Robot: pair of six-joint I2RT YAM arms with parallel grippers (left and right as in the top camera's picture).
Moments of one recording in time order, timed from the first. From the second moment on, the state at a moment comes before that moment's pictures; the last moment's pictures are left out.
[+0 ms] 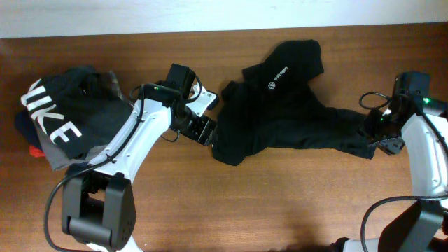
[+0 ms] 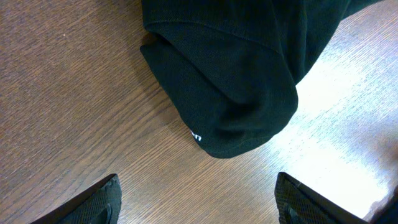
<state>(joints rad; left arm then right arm) -0.33 1.84 1.43 -0.95 0.32 0.20 -0.34 1.57 1.27 -1.07 0.02 0.37</state>
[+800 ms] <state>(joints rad) -0.46 1.97 1.37 -0.81 0.35 0.22 -0.34 1.58 0.96 -0.91 -0.24 0.27</state>
